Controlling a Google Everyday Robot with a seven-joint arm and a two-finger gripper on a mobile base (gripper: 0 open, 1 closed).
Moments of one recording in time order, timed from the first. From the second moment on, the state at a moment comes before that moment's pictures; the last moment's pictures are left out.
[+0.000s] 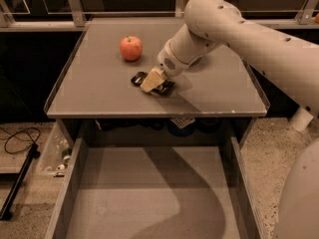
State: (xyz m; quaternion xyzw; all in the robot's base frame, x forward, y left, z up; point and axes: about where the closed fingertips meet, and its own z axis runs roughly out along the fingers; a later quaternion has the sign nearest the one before) arm 0.658 -0.004 0.821 -0.48 0.82 0.18 0.25
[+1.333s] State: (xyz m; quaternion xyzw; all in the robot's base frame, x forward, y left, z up) arm 0.650 0.002 0.829 -0.49 0.81 0.20 0.25
